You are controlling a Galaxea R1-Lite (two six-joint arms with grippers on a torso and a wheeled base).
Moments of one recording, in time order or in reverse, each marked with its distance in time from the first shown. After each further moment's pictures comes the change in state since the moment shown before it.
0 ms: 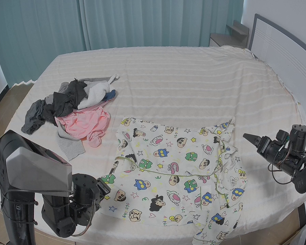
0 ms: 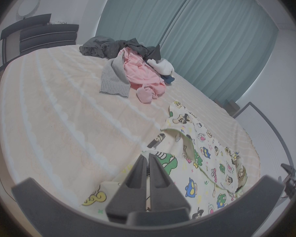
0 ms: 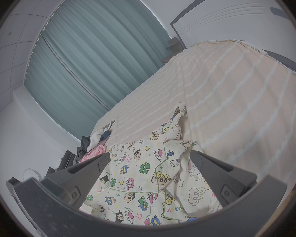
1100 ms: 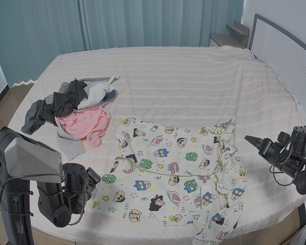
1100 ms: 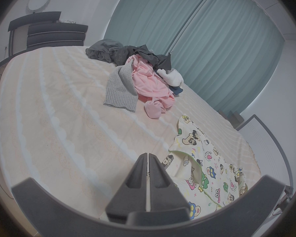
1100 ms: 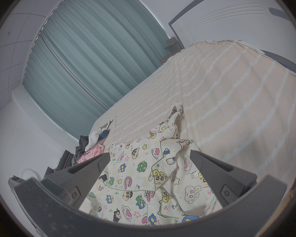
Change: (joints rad) left arm 0.146 0.007 -0.065 0.000 -0.069 0.013; right arm -0.015 -0.011 0.023 0.005 0.000 -0.008
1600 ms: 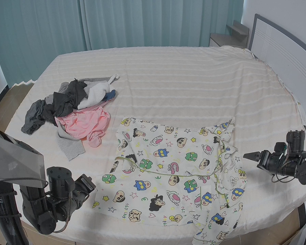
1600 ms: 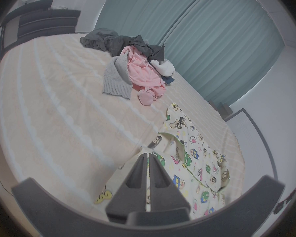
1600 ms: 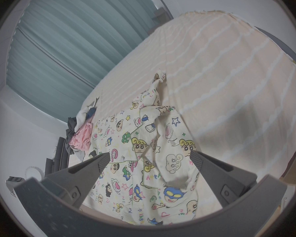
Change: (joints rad) left arm -0.002 -0.150 0.185 0.000 -0.178 -0.034; right arm -0.089 0.013 -0.088 0.400 0.144 -0.077
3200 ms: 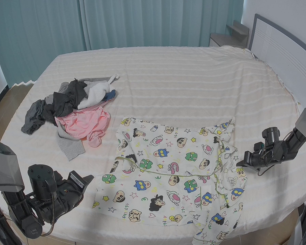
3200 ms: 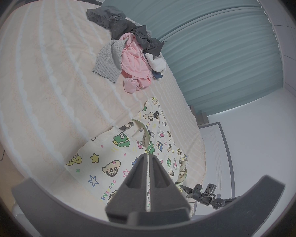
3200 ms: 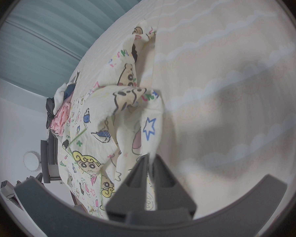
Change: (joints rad) left arm -0.004 -0.206 0.104 0.000 -0.222 -0.260; right arm -0.058 0.466 -0.565 0.417 0.120 -0.220
